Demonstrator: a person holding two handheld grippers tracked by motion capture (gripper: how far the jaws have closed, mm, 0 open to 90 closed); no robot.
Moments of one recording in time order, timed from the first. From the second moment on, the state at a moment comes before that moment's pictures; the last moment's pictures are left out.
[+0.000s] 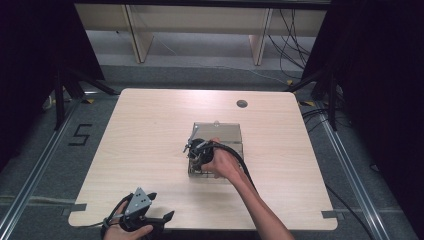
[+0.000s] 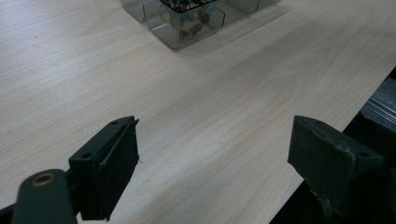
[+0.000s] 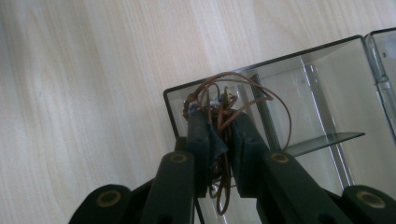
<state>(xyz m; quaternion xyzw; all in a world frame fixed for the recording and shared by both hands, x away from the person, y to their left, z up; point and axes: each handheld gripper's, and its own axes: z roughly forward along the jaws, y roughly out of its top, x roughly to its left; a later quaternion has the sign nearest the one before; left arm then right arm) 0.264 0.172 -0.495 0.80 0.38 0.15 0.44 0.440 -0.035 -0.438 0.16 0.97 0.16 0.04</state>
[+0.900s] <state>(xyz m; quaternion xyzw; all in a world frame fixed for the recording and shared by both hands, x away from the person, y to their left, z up) 0.264 0.173 -0.496 0.80 0.38 0.15 0.44 0.441 -0.055 -0.421 0.18 0.96 0.21 0.08</state>
